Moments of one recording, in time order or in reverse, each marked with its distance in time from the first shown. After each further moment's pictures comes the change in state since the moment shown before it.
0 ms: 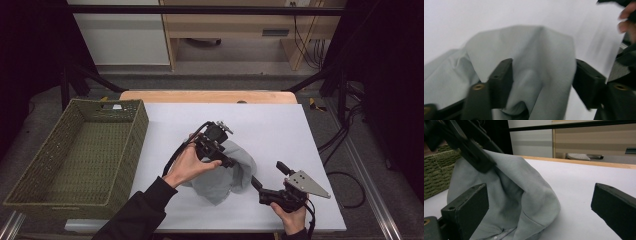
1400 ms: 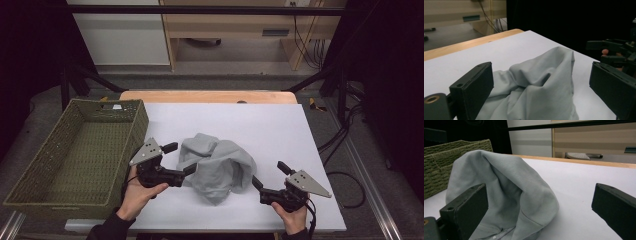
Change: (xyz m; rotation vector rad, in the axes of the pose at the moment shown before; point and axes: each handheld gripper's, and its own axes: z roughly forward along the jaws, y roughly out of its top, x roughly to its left) left arm 0.010 -0.140 -0.073 -0.629 0.151 -0.036; right arm -0.001 0.001 -0.001 0.009 -0.007 0.006
